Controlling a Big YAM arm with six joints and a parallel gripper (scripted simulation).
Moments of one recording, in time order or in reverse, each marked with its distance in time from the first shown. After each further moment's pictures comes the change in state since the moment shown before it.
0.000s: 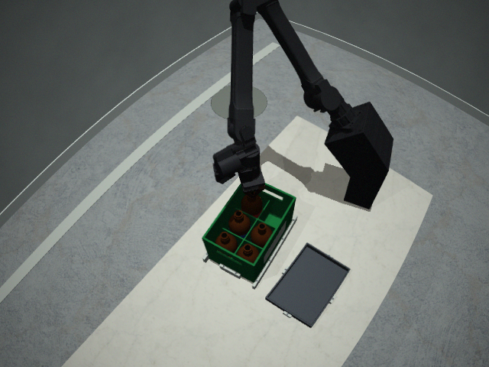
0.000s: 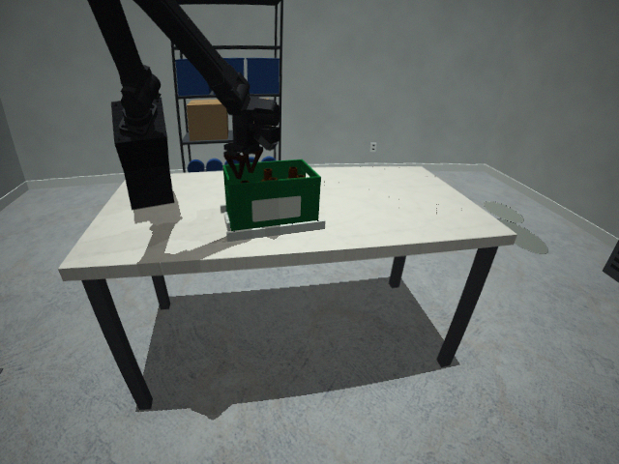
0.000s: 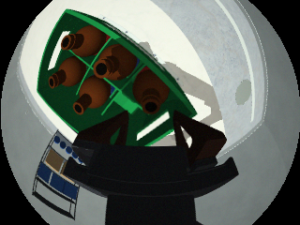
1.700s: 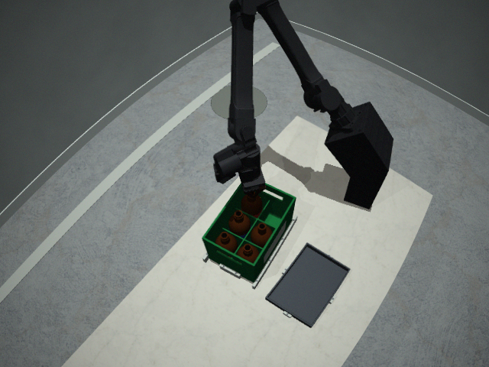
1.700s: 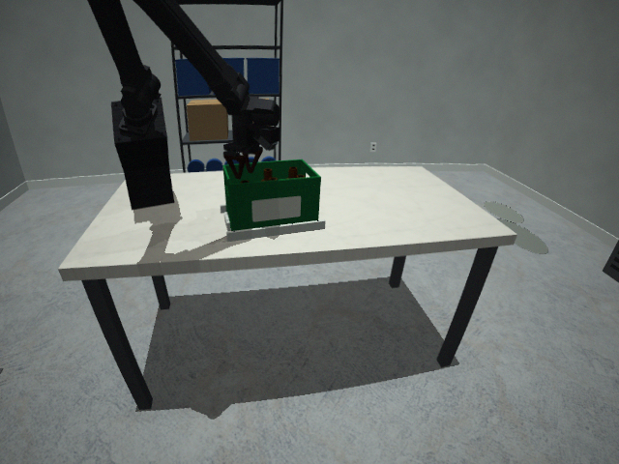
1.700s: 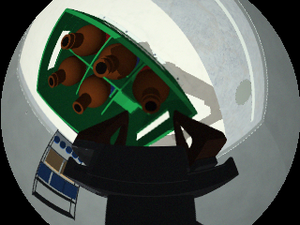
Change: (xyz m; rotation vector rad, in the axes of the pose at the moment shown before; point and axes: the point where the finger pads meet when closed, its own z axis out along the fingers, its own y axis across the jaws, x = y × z) arm 0.001 0.000 0.000 0.000 0.001 -0.001
